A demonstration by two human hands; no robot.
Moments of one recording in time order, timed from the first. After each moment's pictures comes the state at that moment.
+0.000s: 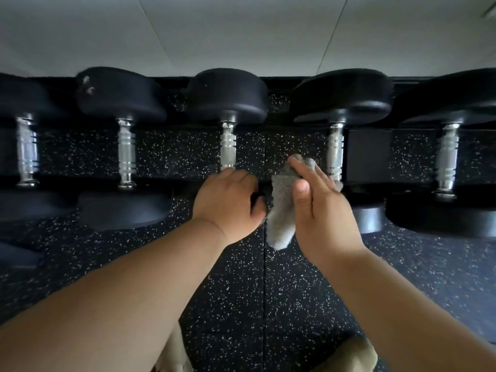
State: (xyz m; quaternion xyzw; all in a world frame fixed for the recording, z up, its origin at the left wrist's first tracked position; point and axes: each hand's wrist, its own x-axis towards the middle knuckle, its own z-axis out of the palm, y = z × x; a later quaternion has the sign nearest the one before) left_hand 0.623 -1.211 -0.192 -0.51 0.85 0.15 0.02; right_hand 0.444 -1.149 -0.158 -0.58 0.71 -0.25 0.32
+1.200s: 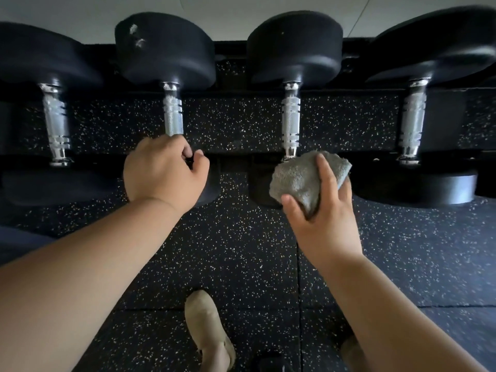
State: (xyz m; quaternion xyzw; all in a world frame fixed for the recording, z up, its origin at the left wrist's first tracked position) left_hand 0.819 -1.242 -0.211 -0.67 0.73 0.06 -0.09; right_hand 0.576 -1.120 -0.203 -0.46 0.80 -0.18 0.34
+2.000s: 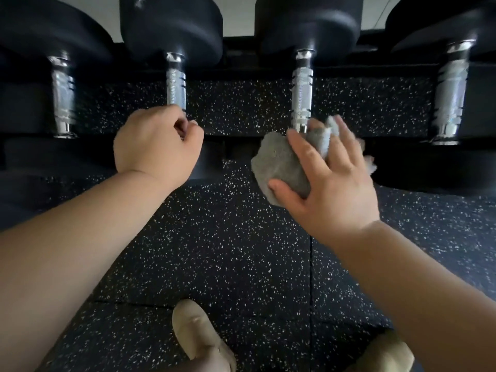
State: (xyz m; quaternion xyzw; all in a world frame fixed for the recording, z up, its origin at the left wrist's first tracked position) left_hand 0.816 -1.236 -0.212 -0.70 0.71 0.03 -0.10; right_hand 0.563 -1.136 -0.228 -0.72 0.66 -0.18 0.10
